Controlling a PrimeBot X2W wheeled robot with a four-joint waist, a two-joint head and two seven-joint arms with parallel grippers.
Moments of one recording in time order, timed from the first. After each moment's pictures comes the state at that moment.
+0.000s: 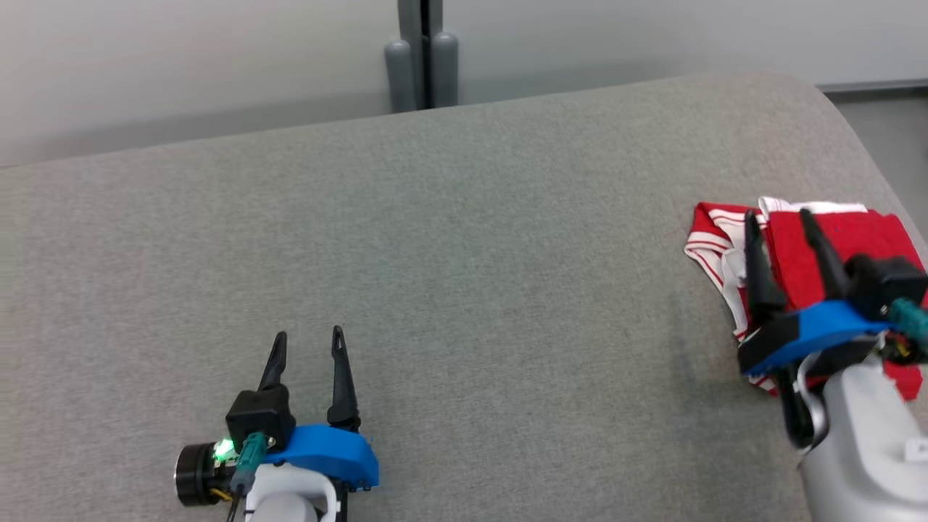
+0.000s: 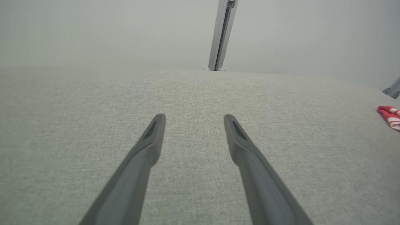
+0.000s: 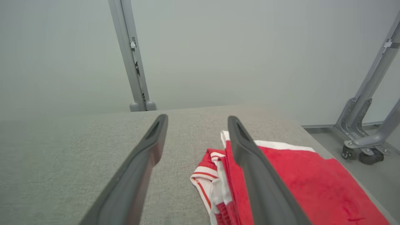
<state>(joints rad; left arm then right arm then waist) -0.18 0.05 -0.29 0.41 -0.28 0.18 -0.26 -0.50 -0.16 -0.07 0.59 0.15 0.13 -0.26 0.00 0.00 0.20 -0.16</state>
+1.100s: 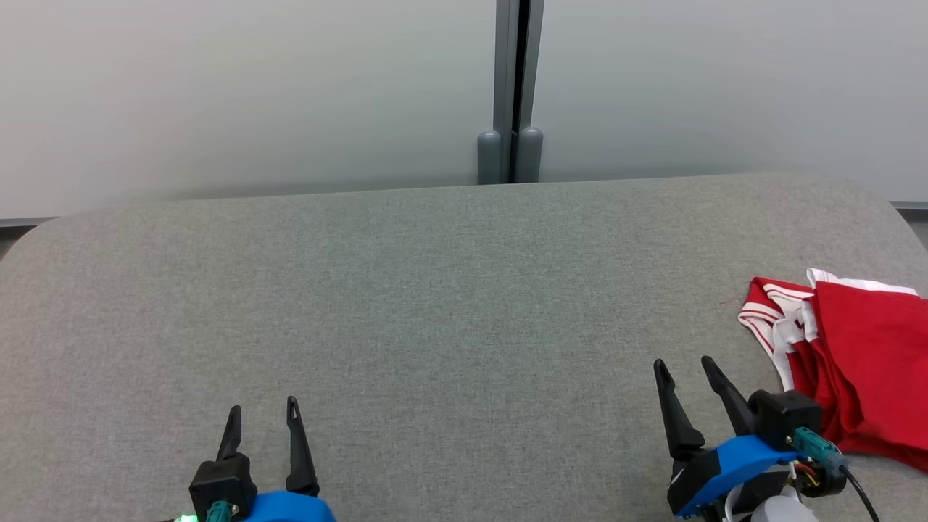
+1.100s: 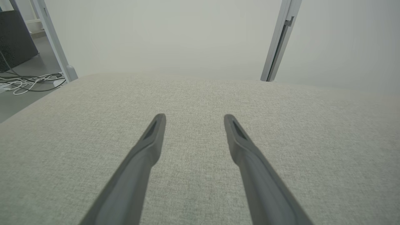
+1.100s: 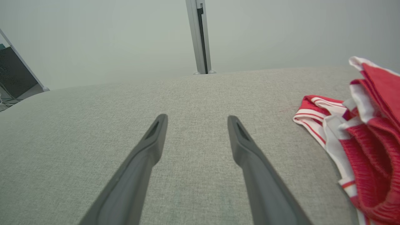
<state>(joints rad) -0.01 0.05 -0.15 0.38 -0.20 0.16 -0.26 -0.20 -0.05 0.07 0.54 0.20 0.13 -0.26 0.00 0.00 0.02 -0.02</state>
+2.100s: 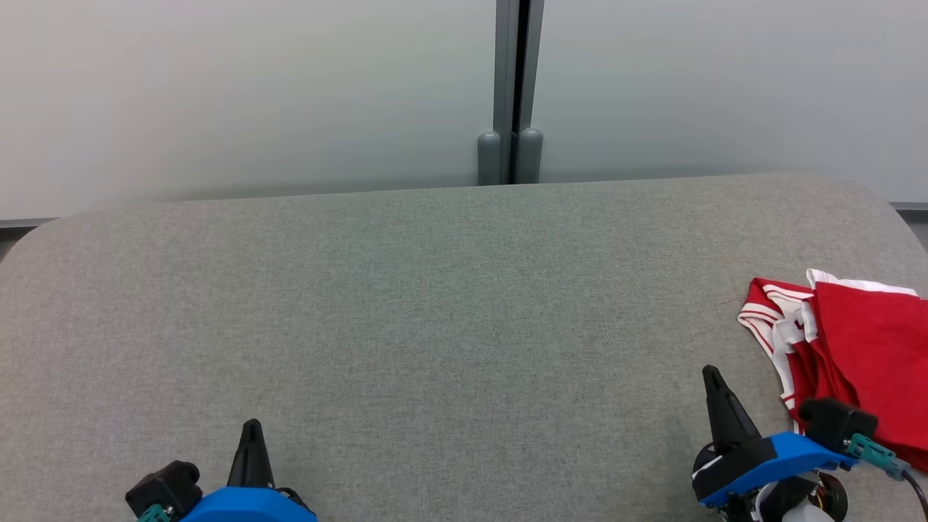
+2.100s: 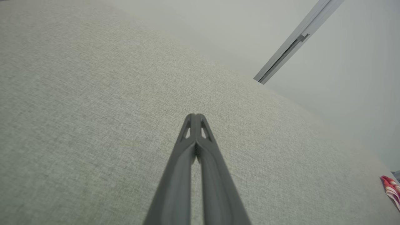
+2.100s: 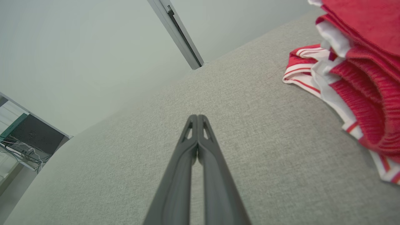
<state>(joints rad) 0.00 0.05 -0.10 0.38 -0.56 0.06 -0.16 -0.17 -0.05 0.03 0.50 0.55 0.13 -0.16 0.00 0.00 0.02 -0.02</state>
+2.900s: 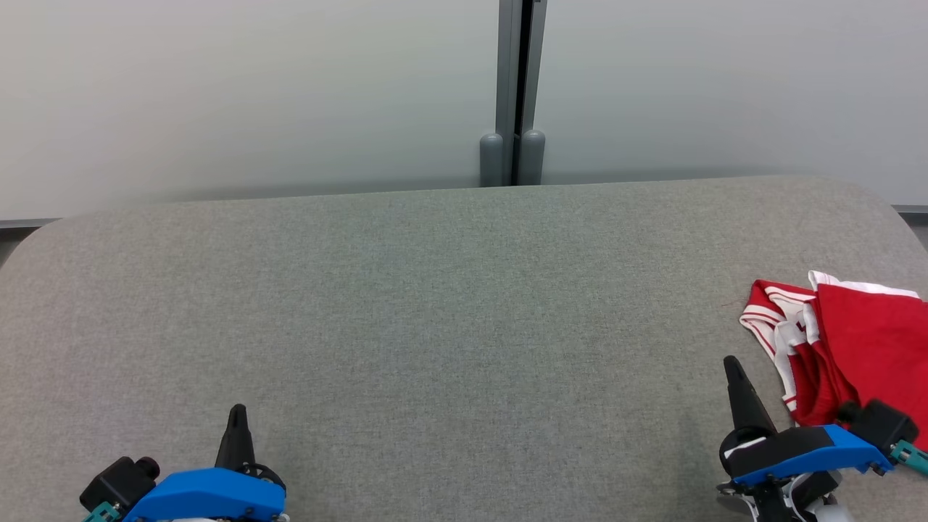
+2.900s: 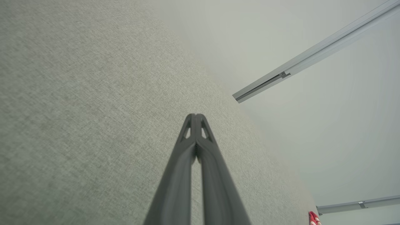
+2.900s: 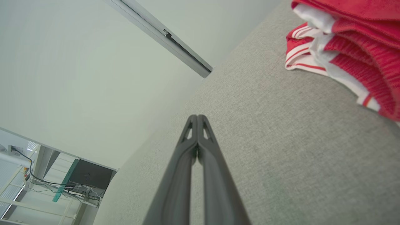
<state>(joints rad) -0.03 0.05 -0.03 0.34 -0.90 0.00 -0.08 -0.15 -0.05 -0.02 0.42 0.89 0.13 -0.08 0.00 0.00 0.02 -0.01</state>
